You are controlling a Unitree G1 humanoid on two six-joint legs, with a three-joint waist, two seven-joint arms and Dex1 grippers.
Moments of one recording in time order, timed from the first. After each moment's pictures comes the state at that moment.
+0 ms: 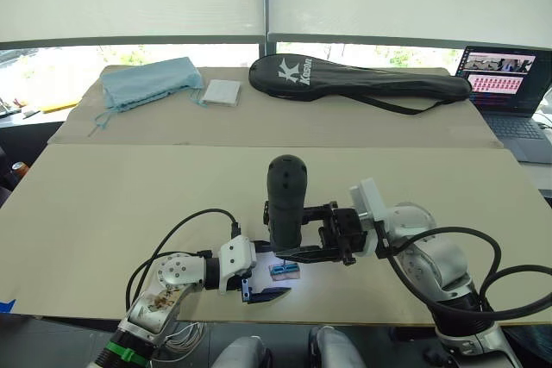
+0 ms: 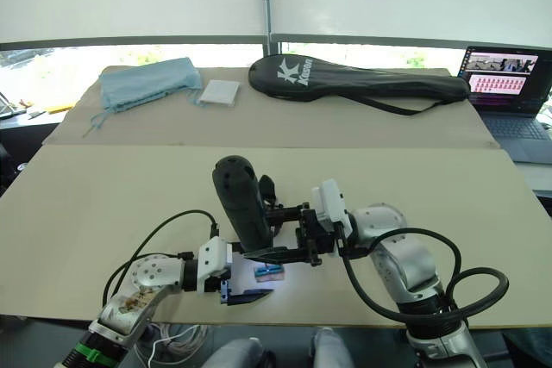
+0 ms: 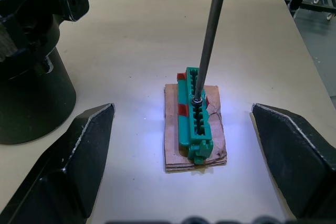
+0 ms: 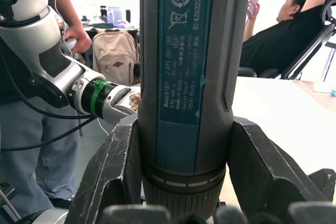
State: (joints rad) left arm -0.08 0.49 -0.30 -0.09 -0.18 0.02 -1.04; right arm -0.35 -0.45 0.18 -0.30 0.57 0.25 1.26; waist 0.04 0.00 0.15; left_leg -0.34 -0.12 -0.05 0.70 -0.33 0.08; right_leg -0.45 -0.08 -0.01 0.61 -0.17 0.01
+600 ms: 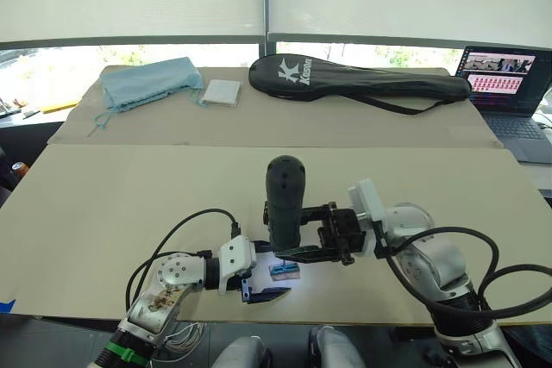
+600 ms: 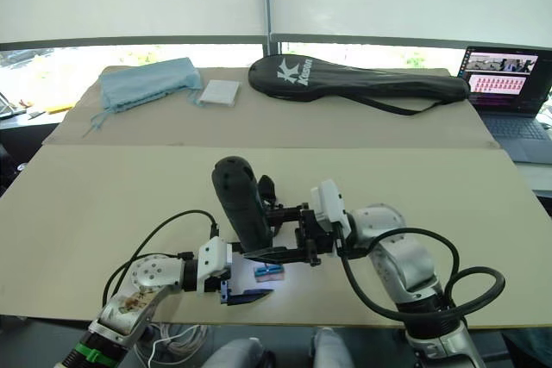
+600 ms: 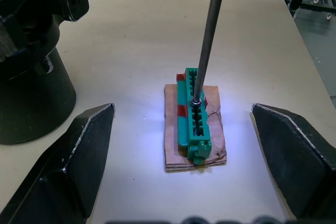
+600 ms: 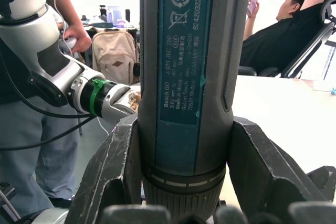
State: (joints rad) left arm -0.08 0.49 -0.30 -0.09 -0.18 0.02 -1.04; right arm -0.35 -0.44 0.19 -0.29 0.56 0.24 1.26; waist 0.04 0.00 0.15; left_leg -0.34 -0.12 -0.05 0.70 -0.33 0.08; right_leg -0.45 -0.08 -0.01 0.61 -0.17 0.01
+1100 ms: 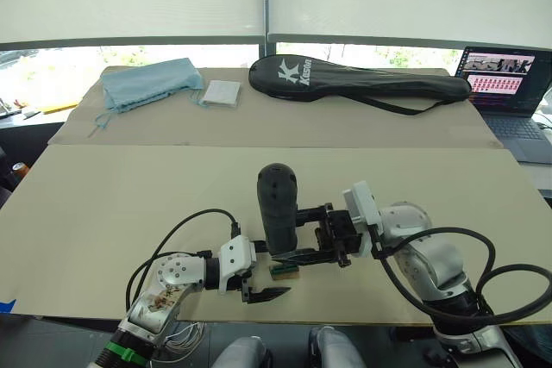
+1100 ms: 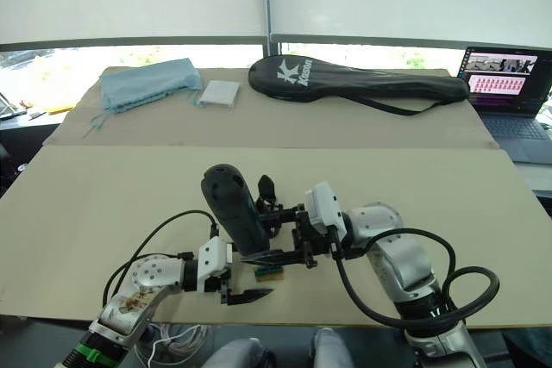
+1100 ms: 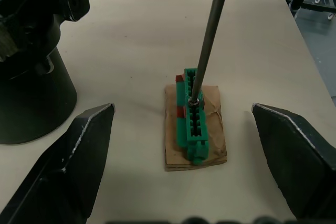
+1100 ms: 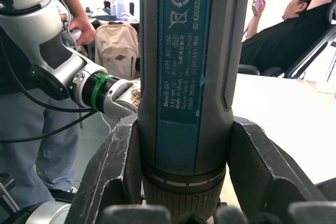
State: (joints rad) left arm -0.08 0.48 -0.30 -0.07 -0.18 0.01 -1.03; right arm -0.37 -0.45 0.21 -0.30 0.54 0.23 1.25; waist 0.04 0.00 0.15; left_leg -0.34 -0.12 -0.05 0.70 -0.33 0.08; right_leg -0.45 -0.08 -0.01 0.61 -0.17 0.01
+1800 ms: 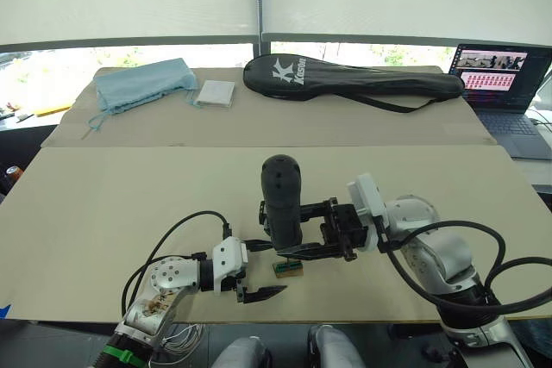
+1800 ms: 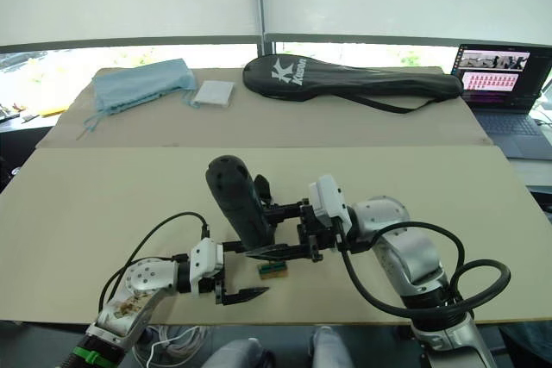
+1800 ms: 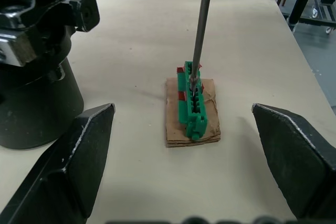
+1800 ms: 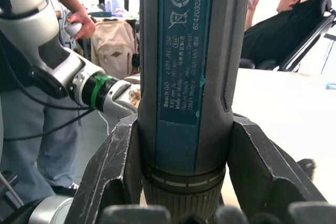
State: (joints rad) left arm -0.06 0.48 -0.25 -0.02 -0.24 -0.10 -1.06; right arm -0.41 -0.49 0.18 -0.31 0.61 0.30 1.25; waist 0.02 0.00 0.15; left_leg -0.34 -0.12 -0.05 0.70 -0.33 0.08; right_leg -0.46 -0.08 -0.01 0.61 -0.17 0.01
